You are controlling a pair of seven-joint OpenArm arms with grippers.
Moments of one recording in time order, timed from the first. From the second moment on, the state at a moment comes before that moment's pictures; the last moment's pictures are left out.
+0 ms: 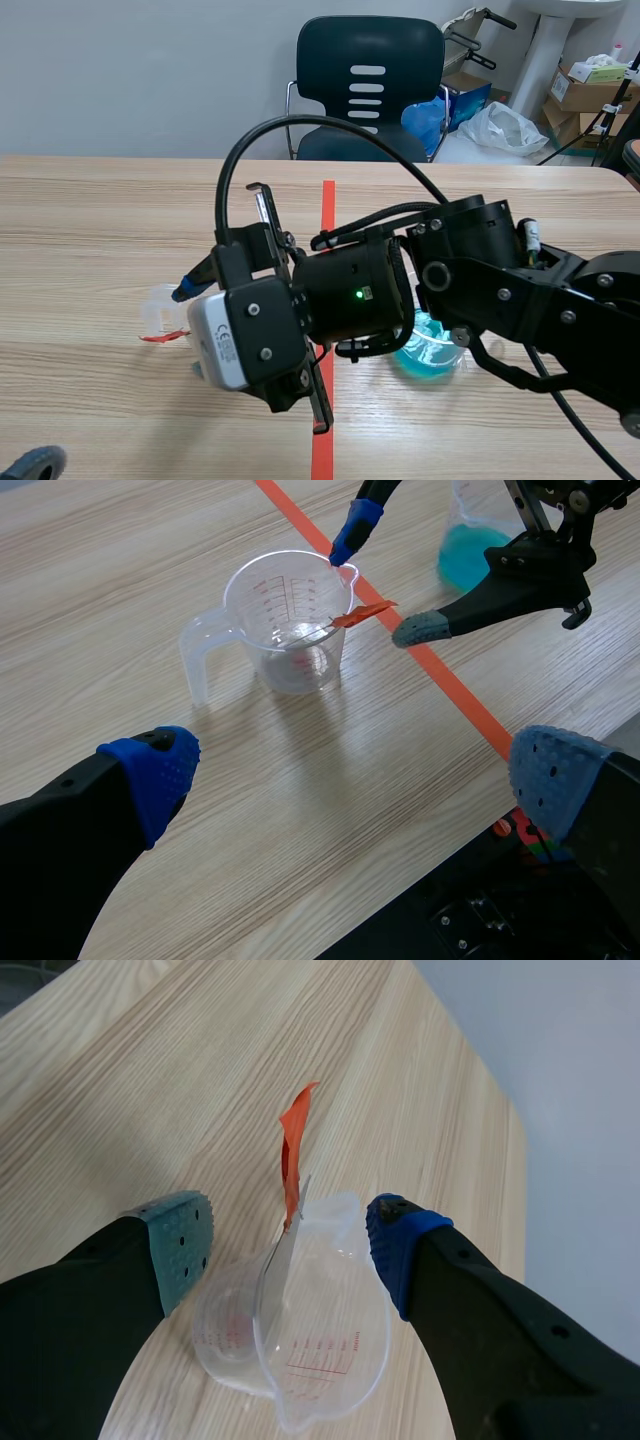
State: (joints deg) left arm 80.2 -40.2 -21.0 128.3 -22.0 -16.5 -13.9; right arm 17.5 25.1 -53.5 89.4 -38.3 33.0 31.2
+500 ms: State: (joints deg) left arm 80.2 -40.2 -21.0 128.3 -22.0 -16.5 -13.9; right arm 17.5 24.0 -53.5 89.4 -38.3 33.0 31.2
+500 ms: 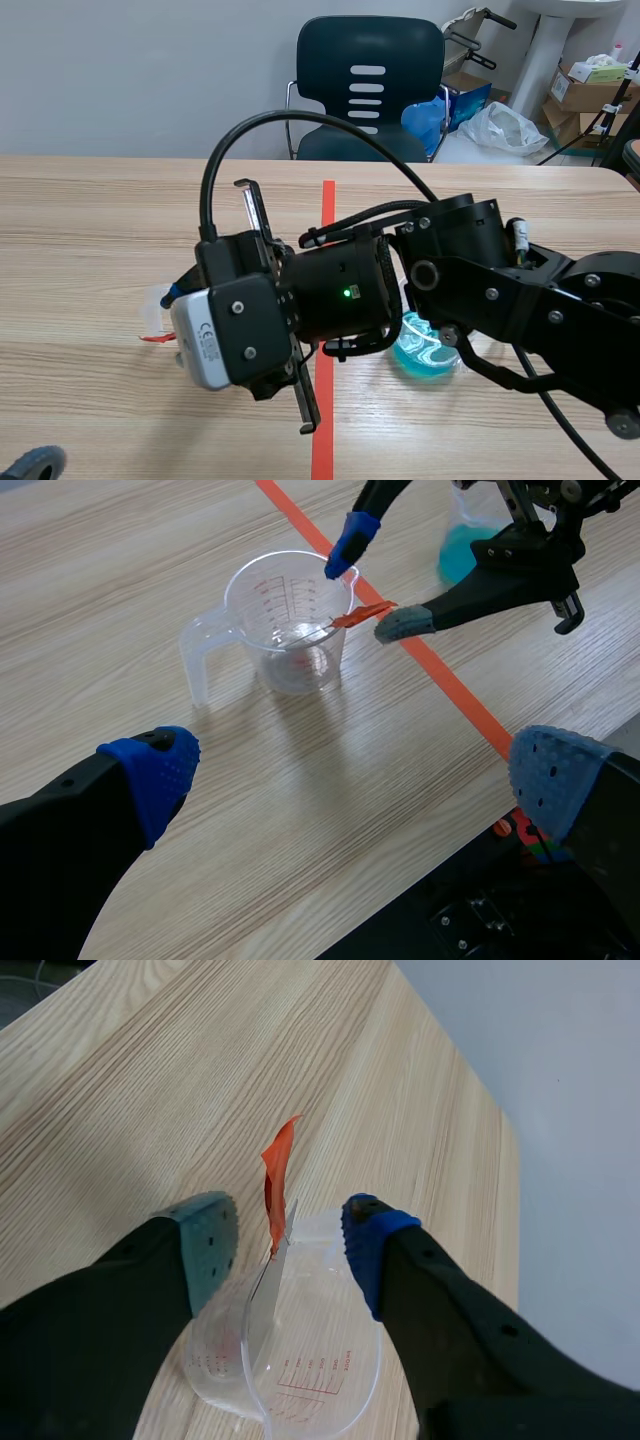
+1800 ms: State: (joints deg) left arm 80.2 -40.2 -21.0 128.3 -22.0 -16.5 -13.9; right arm 17.5 26.4 -51.3 89.4 -20.8 33.0 29.9
